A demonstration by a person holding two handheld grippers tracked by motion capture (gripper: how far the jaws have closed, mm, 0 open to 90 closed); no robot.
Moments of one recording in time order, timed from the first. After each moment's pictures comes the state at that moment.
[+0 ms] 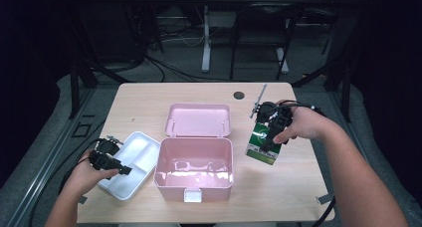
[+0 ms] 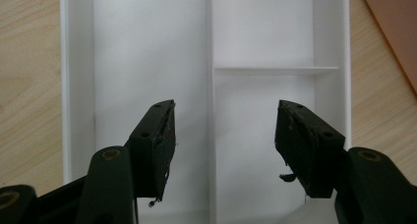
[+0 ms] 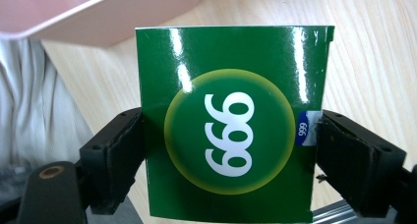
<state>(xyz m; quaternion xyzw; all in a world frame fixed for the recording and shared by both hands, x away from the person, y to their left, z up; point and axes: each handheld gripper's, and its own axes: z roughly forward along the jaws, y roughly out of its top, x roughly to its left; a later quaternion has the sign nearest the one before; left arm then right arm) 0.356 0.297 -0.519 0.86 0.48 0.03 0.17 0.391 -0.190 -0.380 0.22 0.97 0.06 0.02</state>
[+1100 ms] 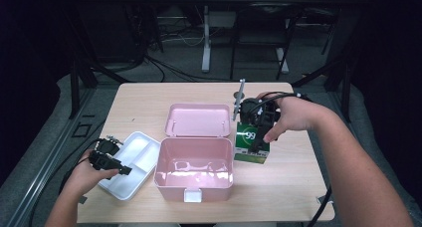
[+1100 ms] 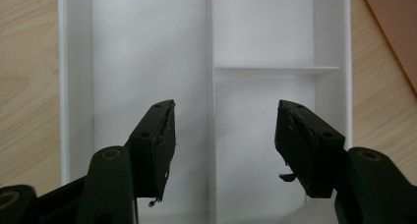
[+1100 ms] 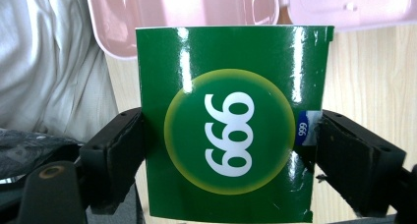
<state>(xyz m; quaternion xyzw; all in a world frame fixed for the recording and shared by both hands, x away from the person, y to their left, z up) 0.356 0.297 -0.520 0.86 0.48 0.03 0.17 0.369 -0.140 -0.333 0.09 0.99 0.06 0.02</state>
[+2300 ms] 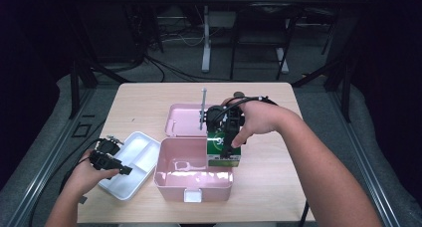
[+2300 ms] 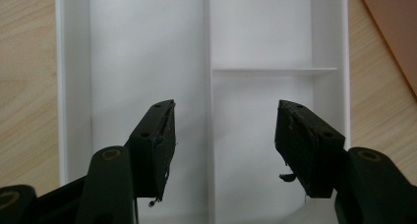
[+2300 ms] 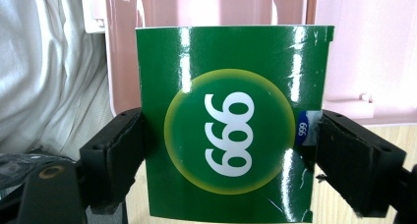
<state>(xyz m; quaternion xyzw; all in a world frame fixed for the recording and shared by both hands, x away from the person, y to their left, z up) 0.357 0.296 -0.520 0.86 0.48 0.03 0.17 0.366 -0.067 -0.349 0.03 1.00 0.06 0.02</state>
